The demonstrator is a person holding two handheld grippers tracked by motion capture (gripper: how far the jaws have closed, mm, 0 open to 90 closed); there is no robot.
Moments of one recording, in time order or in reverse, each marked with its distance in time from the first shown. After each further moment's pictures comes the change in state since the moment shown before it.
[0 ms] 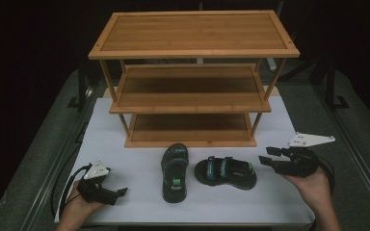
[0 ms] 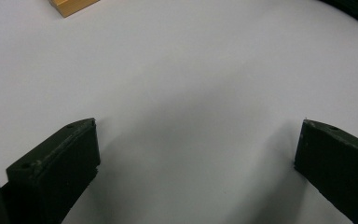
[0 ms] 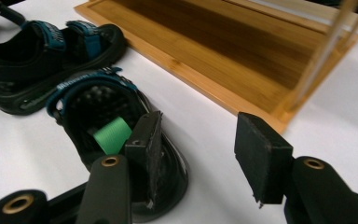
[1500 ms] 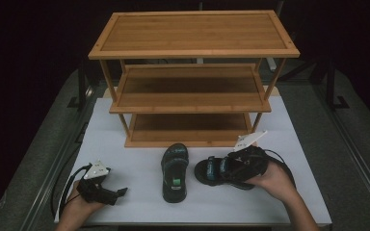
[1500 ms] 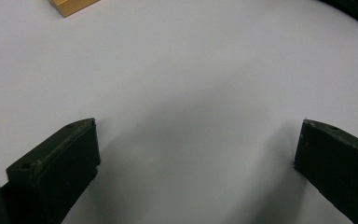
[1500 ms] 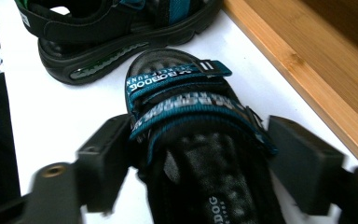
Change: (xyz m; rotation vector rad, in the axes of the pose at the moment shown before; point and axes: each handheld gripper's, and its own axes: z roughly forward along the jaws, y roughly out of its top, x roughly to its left) left arm 0.000 0.000 0.000 -0.001 -0.002 -0.002; right arm 0.055 0.035 0.088 0.250 0.214 -0.203
